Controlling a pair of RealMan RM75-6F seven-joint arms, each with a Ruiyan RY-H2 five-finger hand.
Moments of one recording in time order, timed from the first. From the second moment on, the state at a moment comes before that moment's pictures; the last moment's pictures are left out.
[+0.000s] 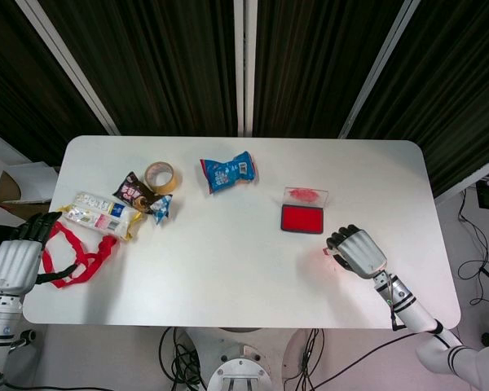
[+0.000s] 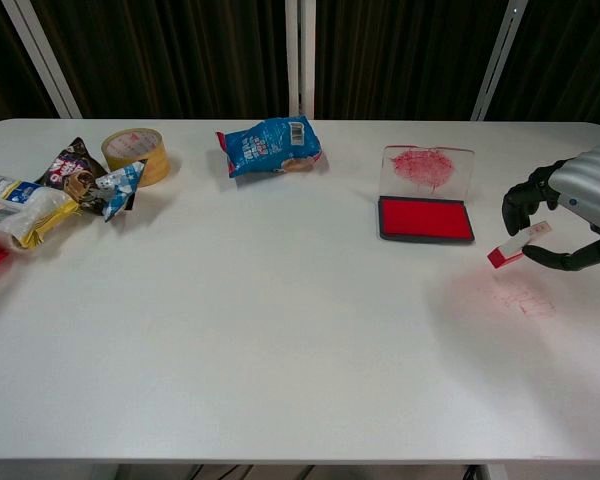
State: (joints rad) left arm -0.15 -1.18 -0.05 -1.51 1.49 1.45 0.04; right arm 0.47 -1.65 -0.07 -0.84 -1.74 1.37 0.14
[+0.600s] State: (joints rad) left arm -0.16 -1.18 -0.06 -1.50 1.48 1.43 0.02; right arm 0.60 -1.55 0.03 -1.07 -1.59 1.10 0.15
